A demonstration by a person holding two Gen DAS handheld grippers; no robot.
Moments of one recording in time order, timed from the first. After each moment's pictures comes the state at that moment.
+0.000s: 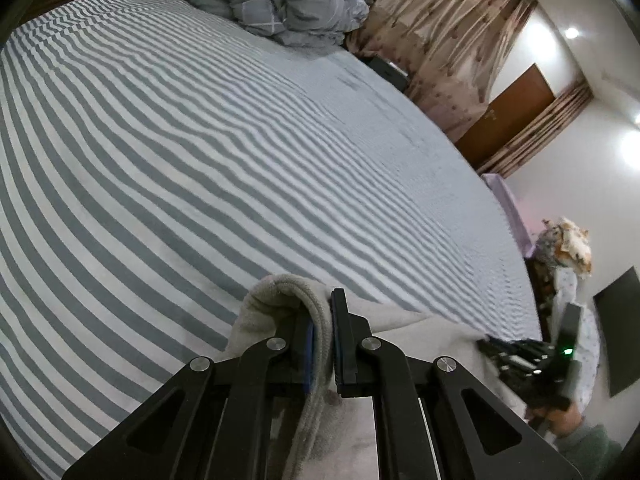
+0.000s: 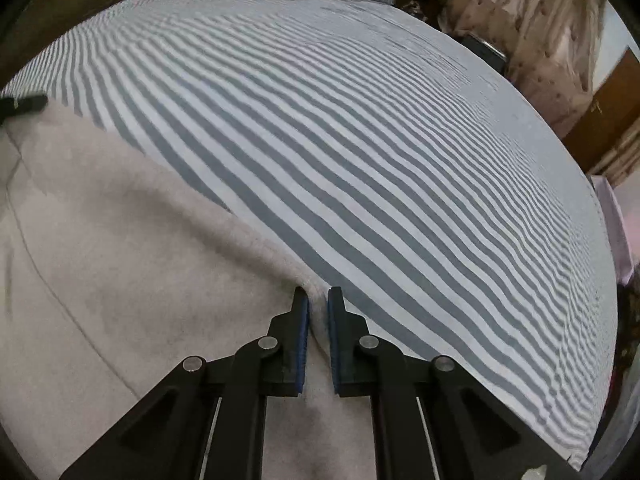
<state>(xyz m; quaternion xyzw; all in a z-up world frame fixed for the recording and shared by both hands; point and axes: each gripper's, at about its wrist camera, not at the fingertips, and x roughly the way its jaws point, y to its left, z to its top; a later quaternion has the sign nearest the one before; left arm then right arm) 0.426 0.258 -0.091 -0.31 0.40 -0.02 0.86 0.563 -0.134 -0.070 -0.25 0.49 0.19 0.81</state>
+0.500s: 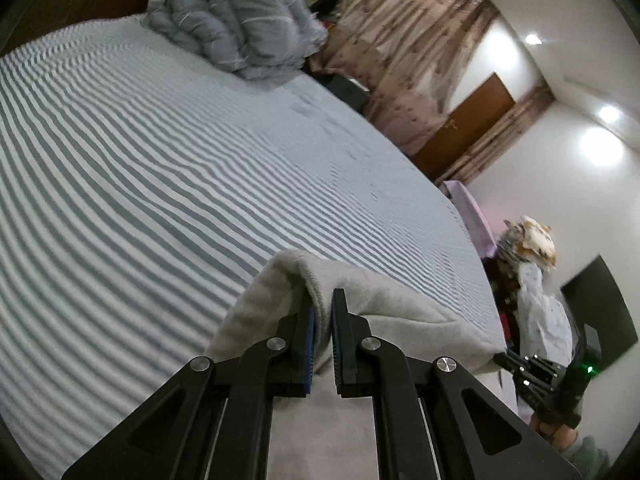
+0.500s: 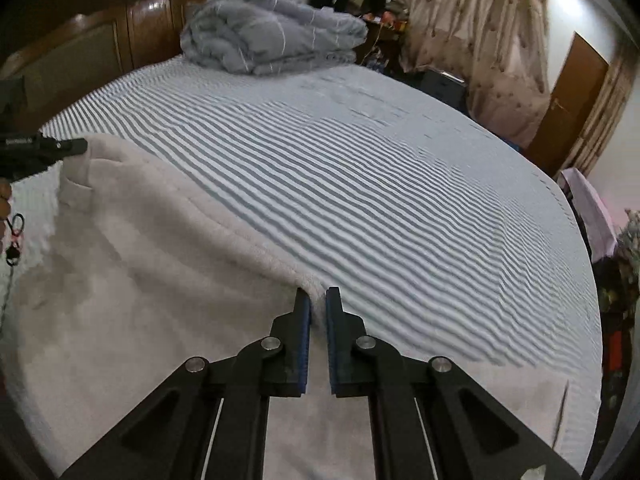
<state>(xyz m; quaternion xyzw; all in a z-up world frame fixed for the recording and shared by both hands) 0.326 0.249 -0.003 -0.31 0.35 -0.09 0.88 0.414 -0.171 0.047 -0.18 0.41 0.17 0.88</state>
